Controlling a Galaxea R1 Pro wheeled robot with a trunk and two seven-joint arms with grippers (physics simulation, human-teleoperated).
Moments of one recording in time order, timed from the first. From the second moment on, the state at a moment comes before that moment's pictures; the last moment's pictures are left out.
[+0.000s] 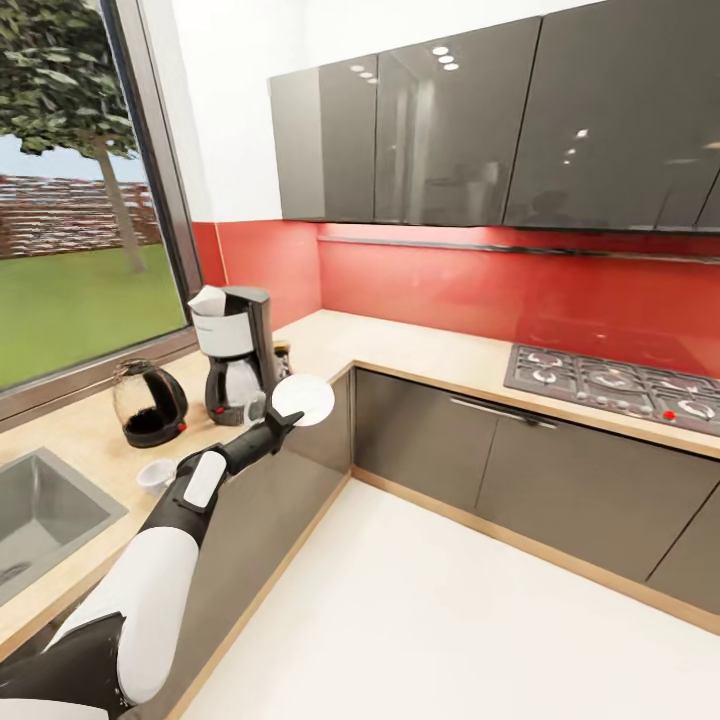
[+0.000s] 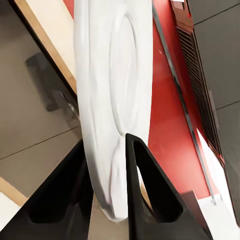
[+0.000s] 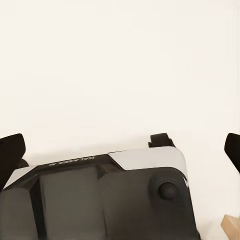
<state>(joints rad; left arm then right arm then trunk) -0.91 -0.07 0.35 -0.65 0.58 0.62 -0.55 -0.41 0.05 -0.21 -0.03 0.00 0.04 -0.03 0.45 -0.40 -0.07</state>
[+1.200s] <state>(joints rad) -0.91 -0.07 0.34 -0.65 0.58 0.62 -0.55 -0.41 0.05 -0.21 -0.03 0.00 0.04 -0.03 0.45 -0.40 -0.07</state>
